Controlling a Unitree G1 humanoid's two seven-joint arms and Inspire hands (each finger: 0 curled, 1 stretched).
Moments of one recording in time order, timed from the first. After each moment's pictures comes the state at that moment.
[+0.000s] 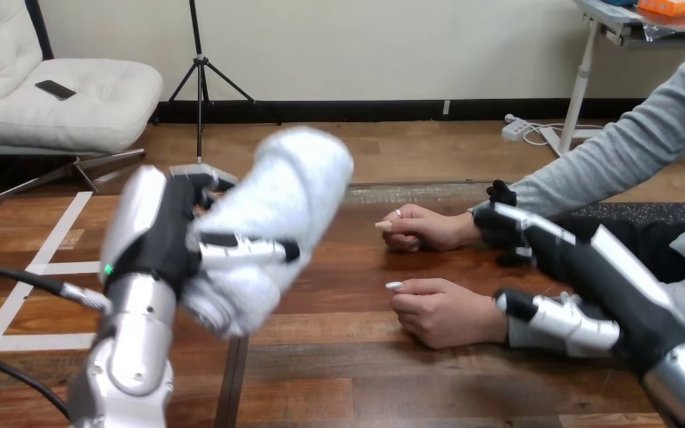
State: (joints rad) left arm -0.12 0.23 -0.12 -0.37 0.49 0.56 -0.05; right arm 0.00 -0.47 -0.12 0.18 -0.01 -0.47 0.47
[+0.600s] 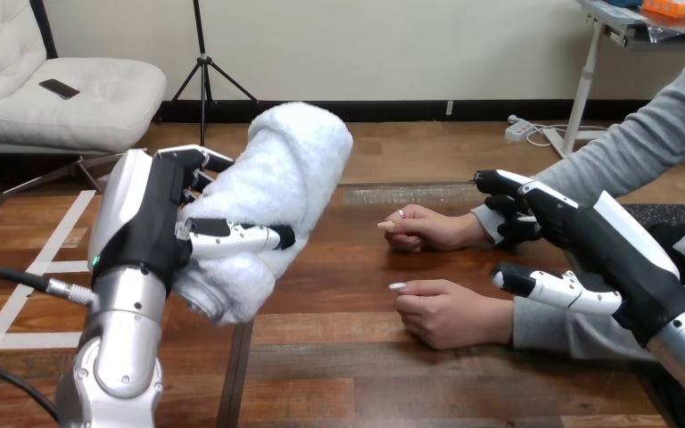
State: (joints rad) left arm -0.10 0.23 -0.10 -0.38 0.48 0.52 -0.05; right arm -0.06 -0.50 -0.12 0.21 -0.03 -0.48 0.46
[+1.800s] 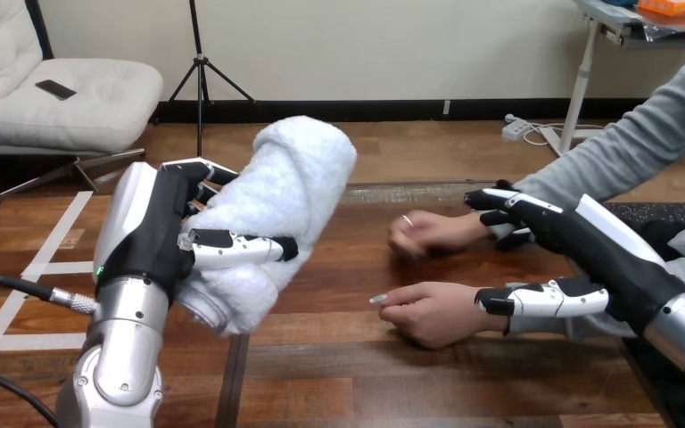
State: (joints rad) left arm -0.09 0.23 -0.09 -0.37 0.44 0.51 -0.07; right arm -0.20 -0.55 -0.06 0.45 -0.08 -0.56 0.52
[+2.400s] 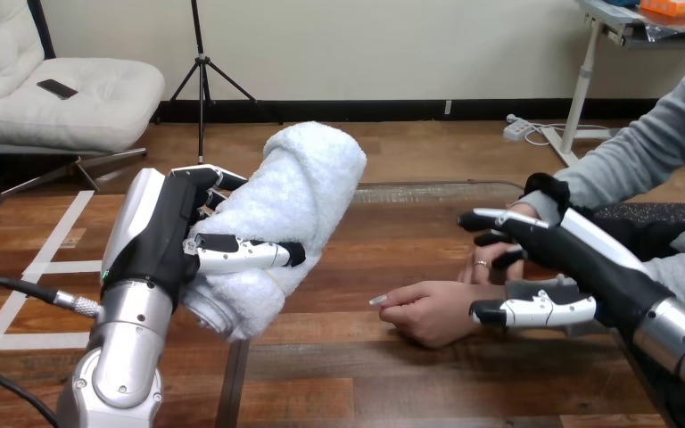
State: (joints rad) left arm -0.08 0.23 -0.09 -0.38 0.42 0.50 -0.09; right arm -0.26 -0.55 -0.03 0.61 -0.14 -0.59 0.51
